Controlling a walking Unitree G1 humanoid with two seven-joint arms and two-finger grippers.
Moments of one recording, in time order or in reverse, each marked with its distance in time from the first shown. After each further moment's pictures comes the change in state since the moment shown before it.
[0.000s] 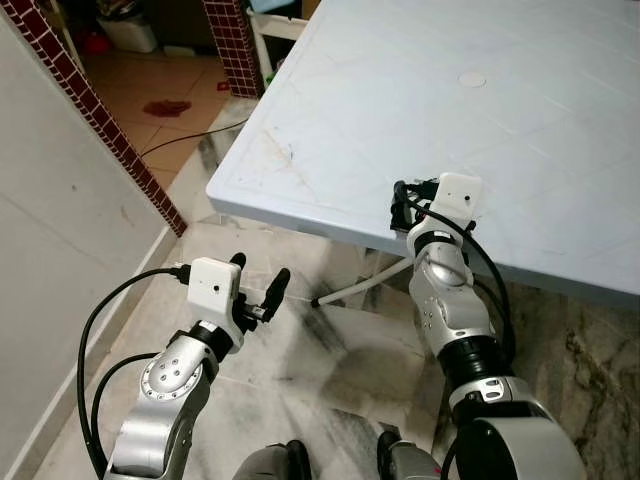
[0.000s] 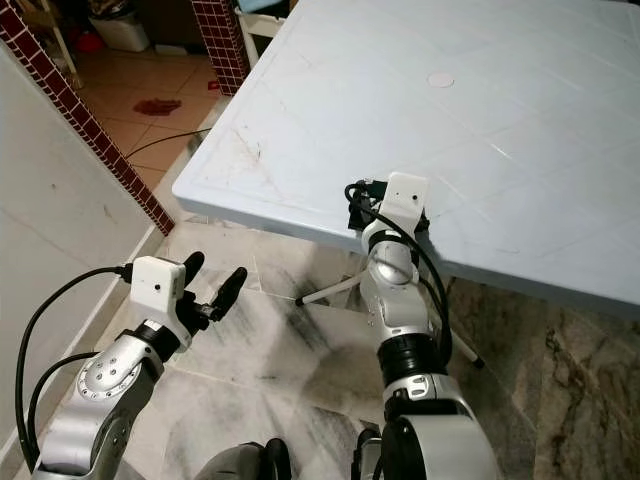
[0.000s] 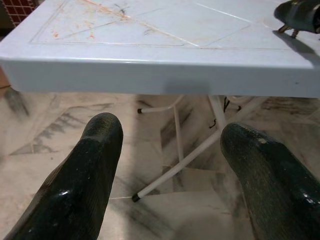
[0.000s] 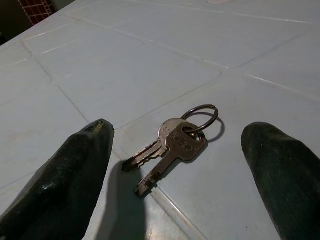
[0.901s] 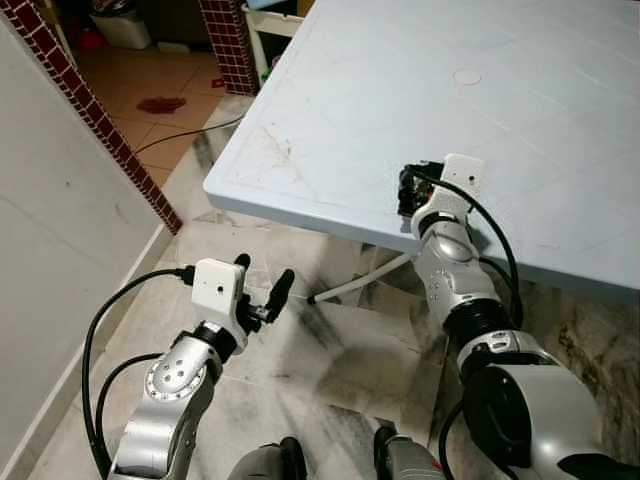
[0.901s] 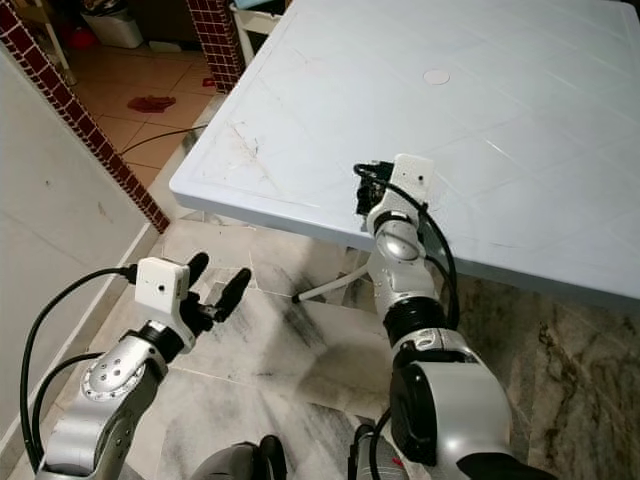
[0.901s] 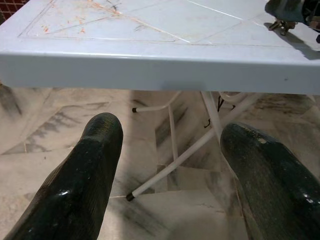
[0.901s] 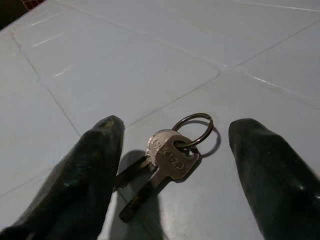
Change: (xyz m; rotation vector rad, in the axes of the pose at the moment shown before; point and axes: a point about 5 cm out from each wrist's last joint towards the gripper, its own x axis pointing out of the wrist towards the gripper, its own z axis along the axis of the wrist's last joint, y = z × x) left arm 0.000 -0.001 -0.001 -0.003 0.001 -0.002; right arm 0.021 0.000 0.009 0.017 0.058 0.038
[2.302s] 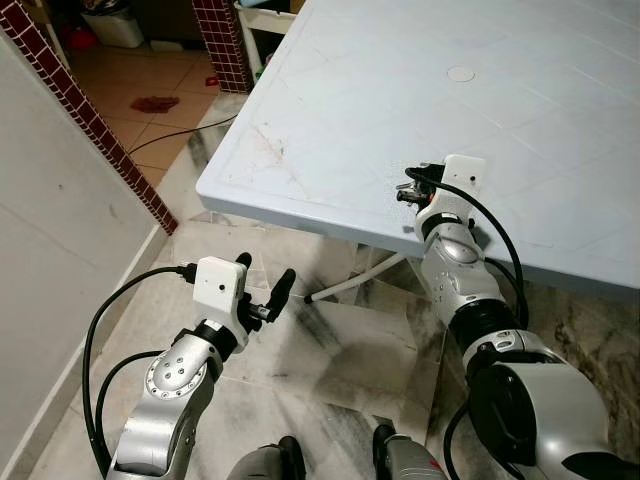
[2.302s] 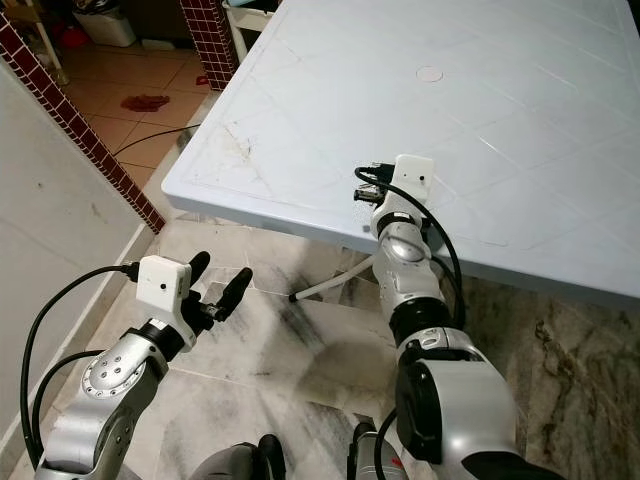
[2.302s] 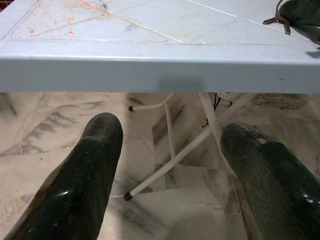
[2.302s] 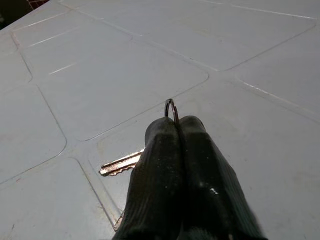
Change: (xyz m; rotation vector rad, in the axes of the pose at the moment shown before) left arm 0.001 0.000 0.001 0.011 0.006 -0.010; right arm -0.002 -0.005 -0.004 -0.017 -0.019 0.042
